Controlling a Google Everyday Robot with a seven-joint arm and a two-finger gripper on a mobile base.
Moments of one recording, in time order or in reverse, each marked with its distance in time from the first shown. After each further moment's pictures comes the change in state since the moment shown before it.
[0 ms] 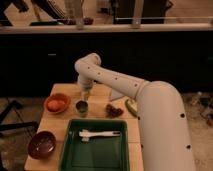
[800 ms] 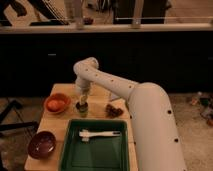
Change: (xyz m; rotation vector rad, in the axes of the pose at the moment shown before) arm -0.018 0.003 0.037 -0.069 -0.071 -0.025
